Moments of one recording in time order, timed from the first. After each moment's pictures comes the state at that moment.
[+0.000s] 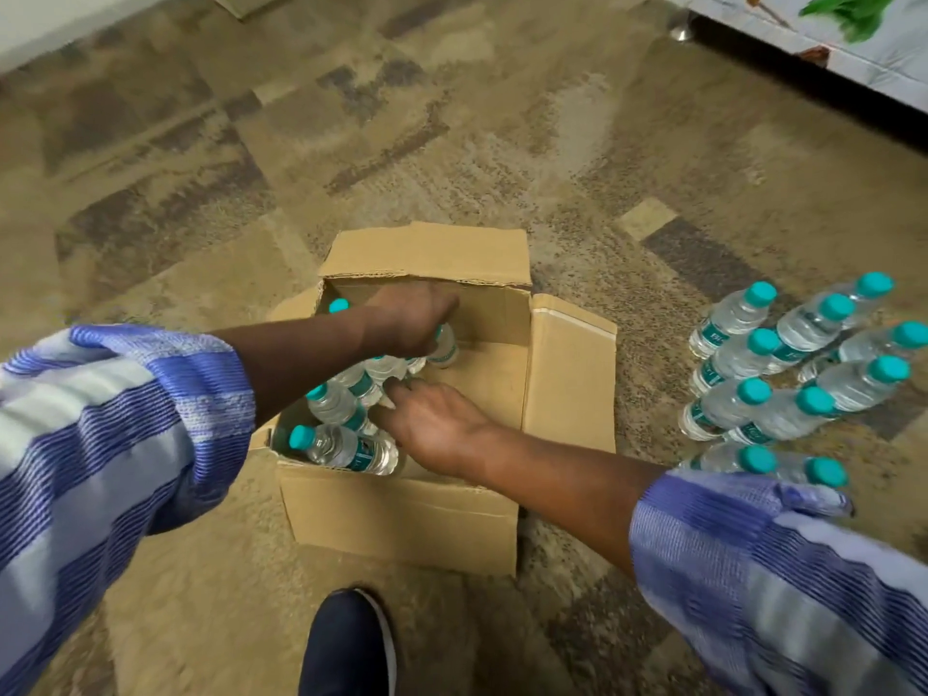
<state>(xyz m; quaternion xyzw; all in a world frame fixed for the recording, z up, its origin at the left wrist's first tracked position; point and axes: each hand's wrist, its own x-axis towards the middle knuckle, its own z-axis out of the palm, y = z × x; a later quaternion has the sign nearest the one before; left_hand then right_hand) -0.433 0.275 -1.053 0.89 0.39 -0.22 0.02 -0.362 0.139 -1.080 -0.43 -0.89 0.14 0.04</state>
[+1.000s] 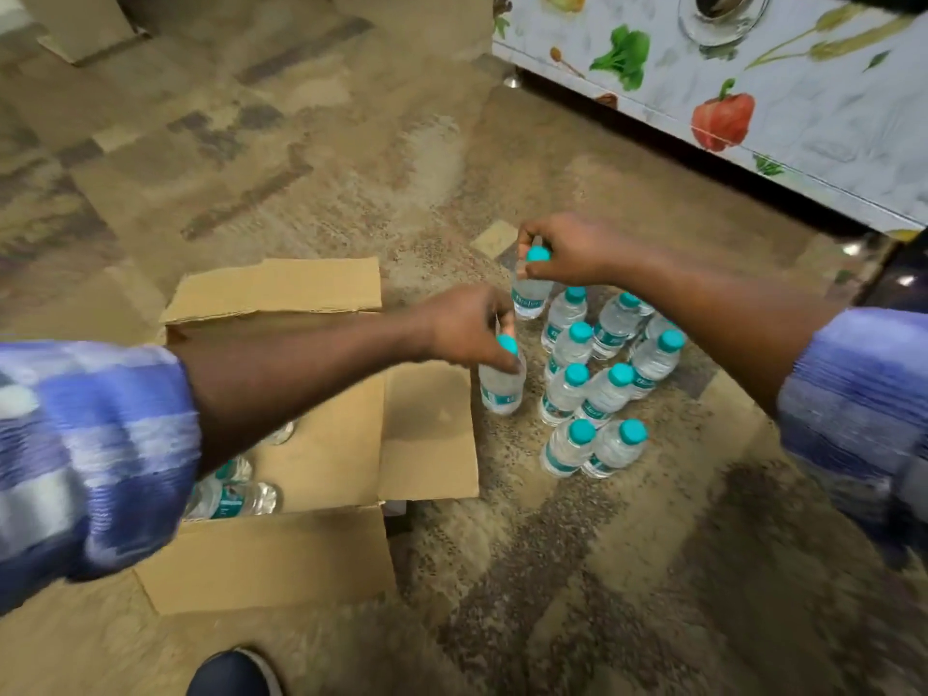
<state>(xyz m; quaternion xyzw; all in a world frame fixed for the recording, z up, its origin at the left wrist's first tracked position) -0.237 0.182 -0.992 0.86 0.33 -0.07 0.40 -0.033 0.179 -0.996 -0.69 -0.70 0.15 0.06</state>
